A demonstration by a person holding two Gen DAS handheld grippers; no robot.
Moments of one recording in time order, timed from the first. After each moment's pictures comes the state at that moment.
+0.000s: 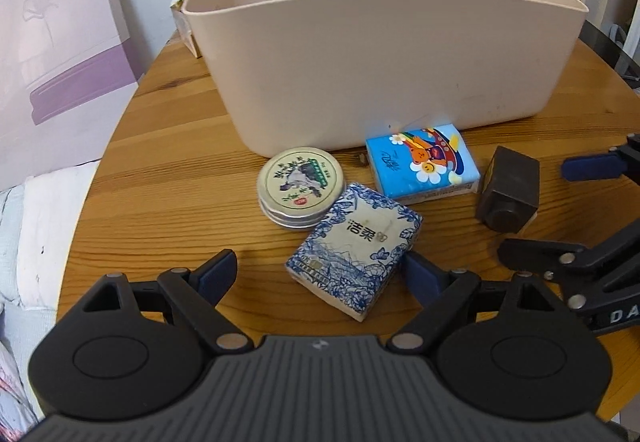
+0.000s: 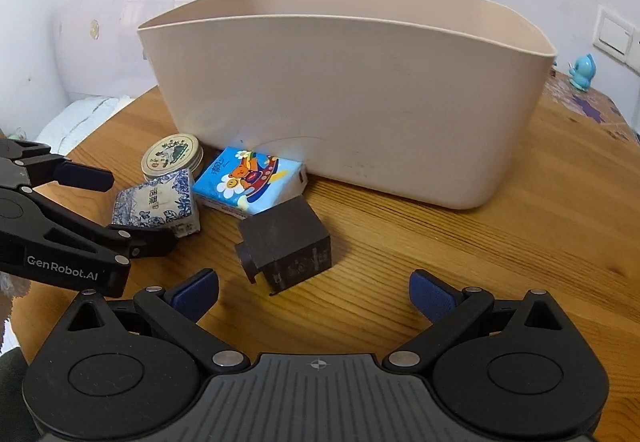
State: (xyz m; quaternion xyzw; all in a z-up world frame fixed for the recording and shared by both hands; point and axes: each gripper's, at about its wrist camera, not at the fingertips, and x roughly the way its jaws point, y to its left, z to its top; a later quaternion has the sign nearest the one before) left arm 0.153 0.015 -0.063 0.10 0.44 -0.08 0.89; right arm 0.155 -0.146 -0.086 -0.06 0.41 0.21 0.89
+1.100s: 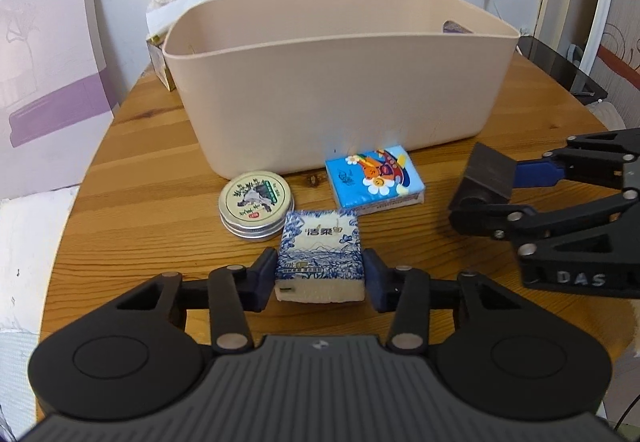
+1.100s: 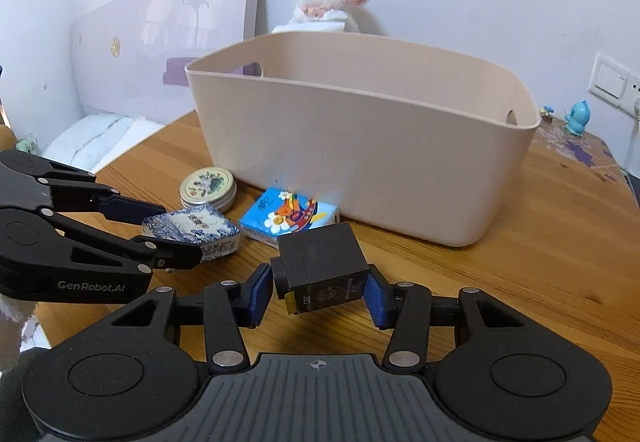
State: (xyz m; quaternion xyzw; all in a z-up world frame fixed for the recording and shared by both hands) left arm 0.124 0.010 -0.043 0.08 0.39 -0.13 0.91; right arm 0.122 -0.151 -0.046 -0.07 0.35 0.23 0.90
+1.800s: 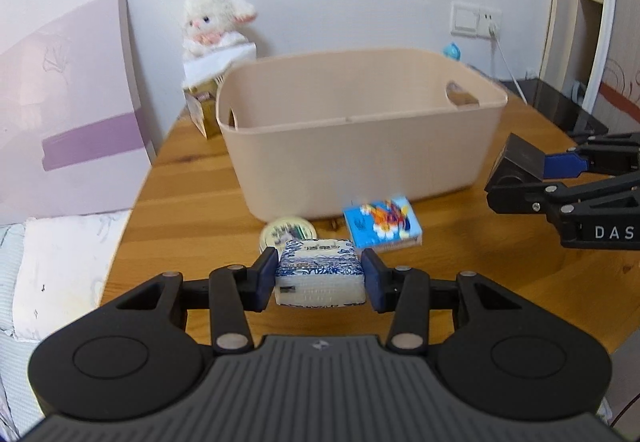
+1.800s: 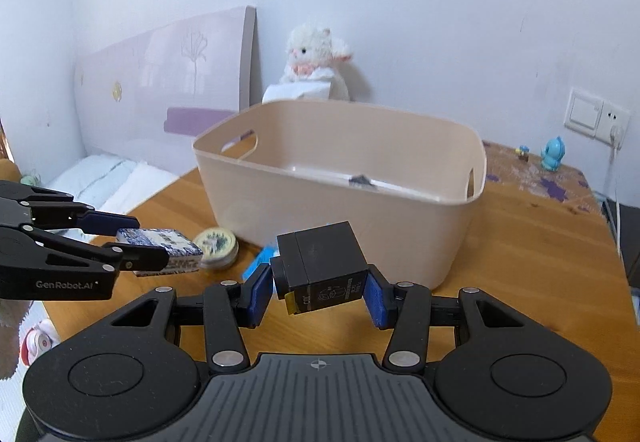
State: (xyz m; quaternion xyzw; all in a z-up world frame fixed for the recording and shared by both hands) left arm 0.090 0.024 0.010 0.07 0.33 -0.10 0.94; right arm 0.105 -0.175 0.009 -0.05 0.30 0.22 0.93
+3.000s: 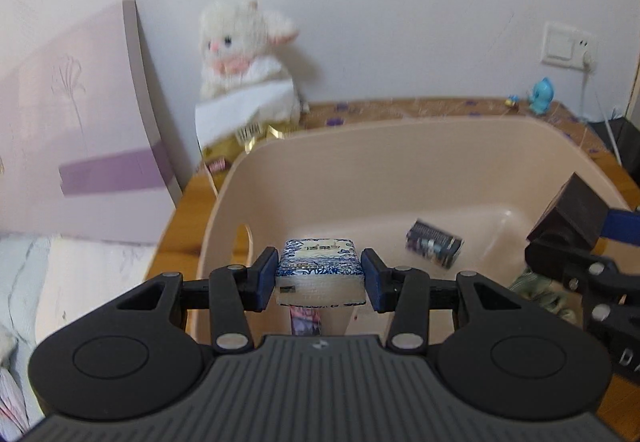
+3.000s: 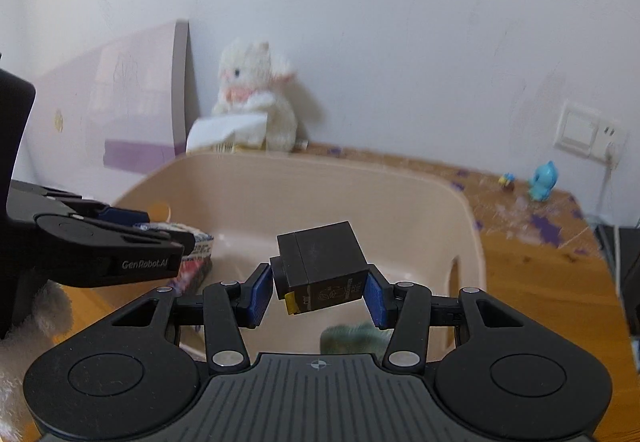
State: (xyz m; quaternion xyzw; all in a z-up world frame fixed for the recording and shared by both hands) left arm 0.274 -0.015 0.016 0.07 0.35 -0.01 0.93; right arm 0.239 -0.156 0.010 -0.03 0.31 0.17 0.94
